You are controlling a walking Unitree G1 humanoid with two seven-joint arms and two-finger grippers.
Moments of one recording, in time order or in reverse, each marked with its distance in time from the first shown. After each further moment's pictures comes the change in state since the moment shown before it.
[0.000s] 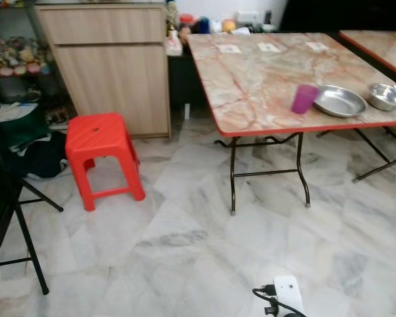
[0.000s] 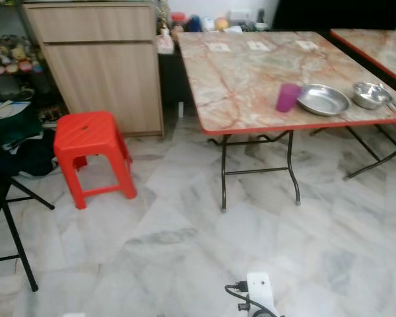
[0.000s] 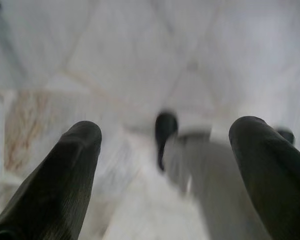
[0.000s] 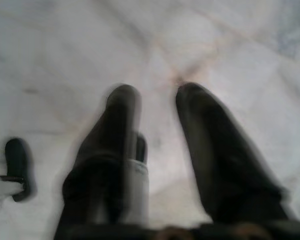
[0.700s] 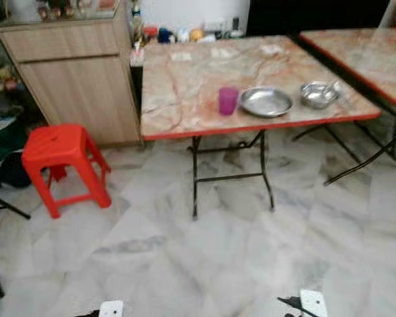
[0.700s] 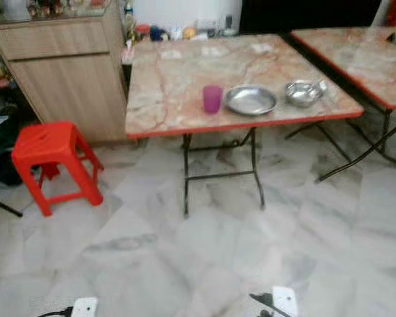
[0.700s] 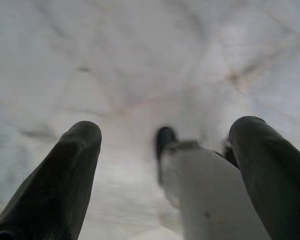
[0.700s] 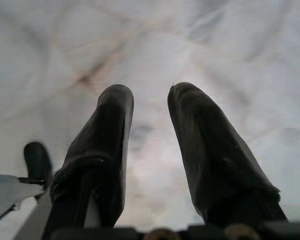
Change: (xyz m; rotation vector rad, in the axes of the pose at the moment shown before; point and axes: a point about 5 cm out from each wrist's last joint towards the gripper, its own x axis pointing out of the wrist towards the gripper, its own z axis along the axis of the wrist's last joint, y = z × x) left arm 0.003 -0.018 0.001 -0.018 0.012 -0.036; right arm -0.002 -0.019 -0.006 0.058 0.034 0.016
